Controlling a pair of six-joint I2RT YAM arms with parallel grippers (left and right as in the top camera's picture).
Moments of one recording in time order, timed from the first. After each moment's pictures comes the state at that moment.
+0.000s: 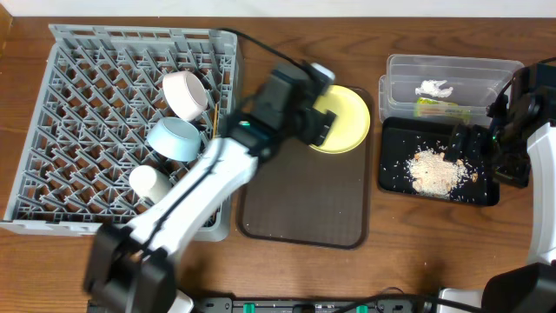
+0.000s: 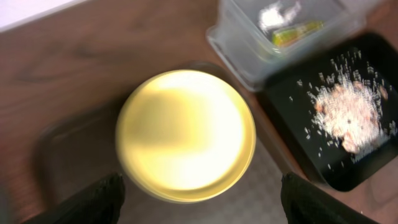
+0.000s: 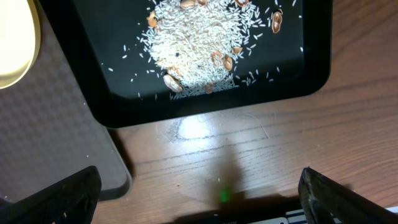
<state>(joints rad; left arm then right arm) -0.60 1.69 1.31 -0.37 0.16 -0.03 -0.24 1.55 1.48 -1.43 -0.06 0.18</state>
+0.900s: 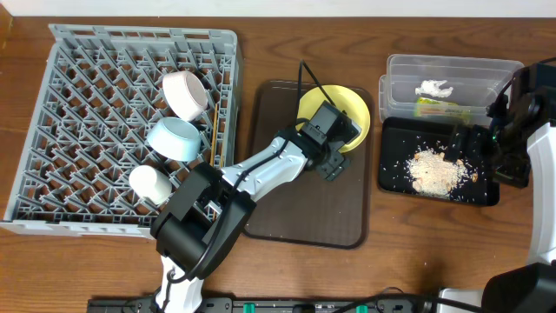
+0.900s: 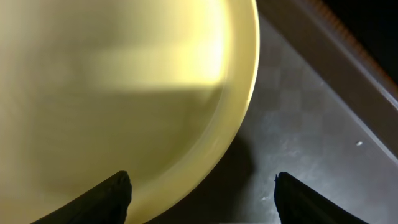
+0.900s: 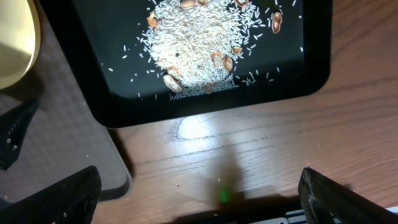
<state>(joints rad) -0.71 2.02 1.29 -0.35 0.10 0.14 -0.24 1.55 1.48 -1.43 -0.06 0.18</state>
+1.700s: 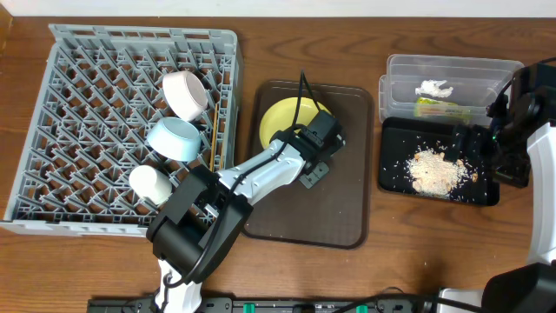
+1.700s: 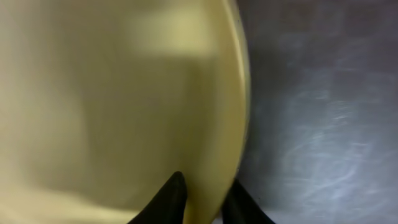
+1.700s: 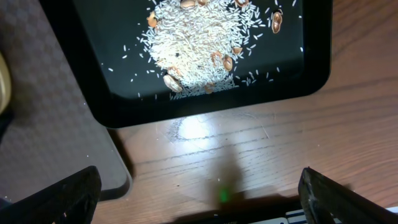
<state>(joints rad) -0.71 1.99 1.27 -0.56 -0.09 0.14 -0.24 1.55 1.48 -1.43 -0.06 0.18</state>
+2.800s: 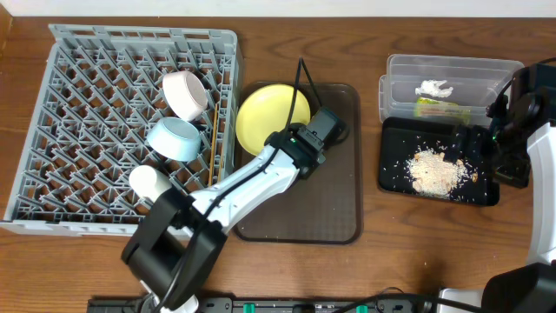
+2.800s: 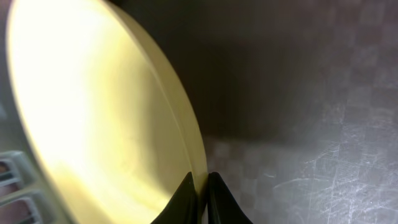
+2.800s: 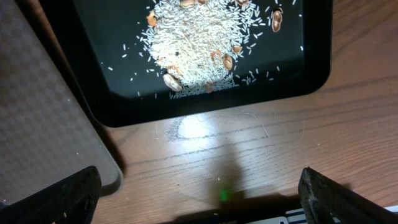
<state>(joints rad) -0.74 1.82 1.26 -0.58 -0.35 0.15 -0.24 1.55 1.48 -1.44 -0.06 0.18</state>
